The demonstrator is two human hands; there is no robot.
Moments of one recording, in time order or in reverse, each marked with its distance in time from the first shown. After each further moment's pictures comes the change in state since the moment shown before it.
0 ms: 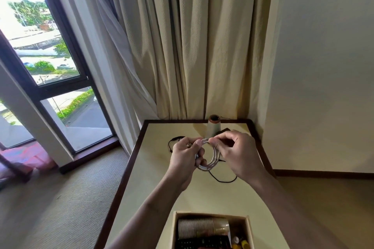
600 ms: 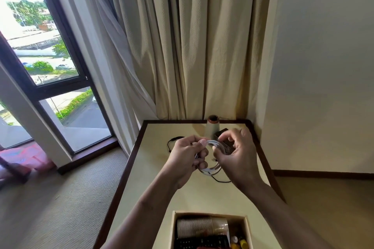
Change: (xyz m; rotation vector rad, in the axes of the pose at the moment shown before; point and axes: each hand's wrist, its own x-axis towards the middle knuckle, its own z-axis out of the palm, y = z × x) left_hand -0.013 0.023 0.002 -0.018 -0.215 -0.090; right_hand -0.020 0.007 0.009 -0.086 0.131 -0.044
